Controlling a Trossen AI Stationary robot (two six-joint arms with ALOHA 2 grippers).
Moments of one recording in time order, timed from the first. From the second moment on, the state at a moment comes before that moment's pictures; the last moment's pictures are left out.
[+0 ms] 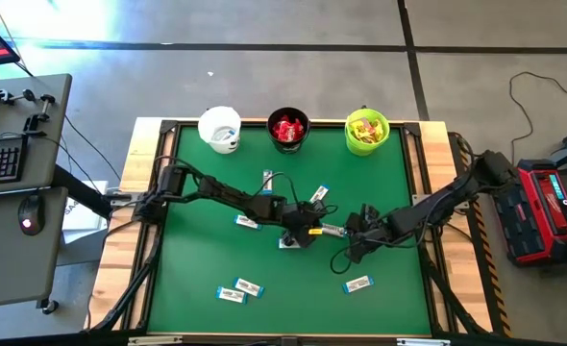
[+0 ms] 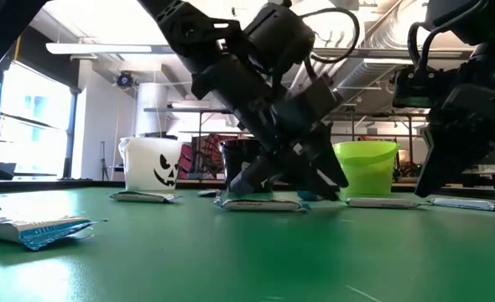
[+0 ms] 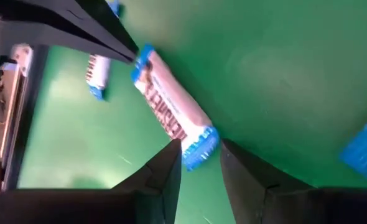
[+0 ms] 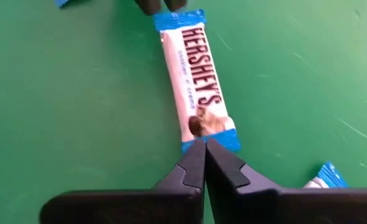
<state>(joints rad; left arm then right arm) -0.08 2.18 1.37 0.05 -0.08 1.08 0.44 1.41 0.58 -0.35 0.36 0.83</state>
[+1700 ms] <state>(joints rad) -0.08 2.06 1.37 -0.03 -0.06 1.03 0.49 1.27 0.63 -0.42 0.43 0.80</state>
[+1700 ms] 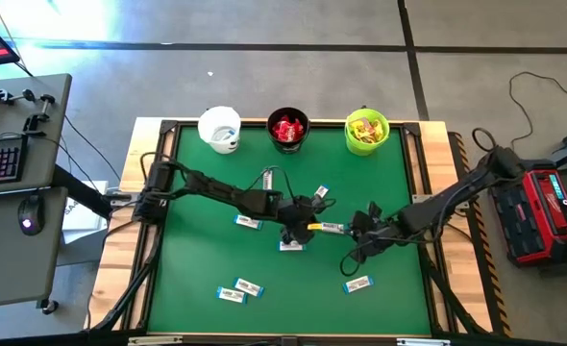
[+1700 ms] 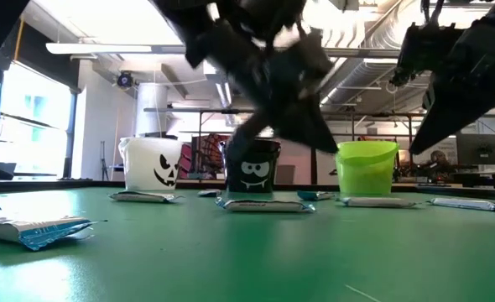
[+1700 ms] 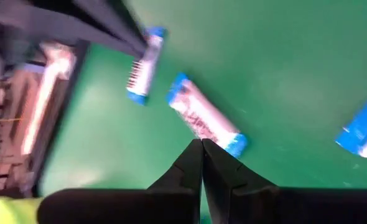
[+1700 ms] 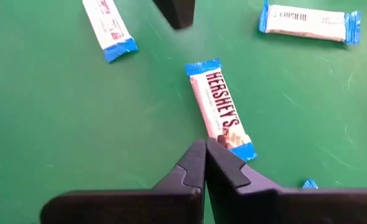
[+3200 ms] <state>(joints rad) -0.07 2.19 1.37 0.02 -0.14 1.10 0.35 1.44 0.67 -0.54 0.31 0.88</state>
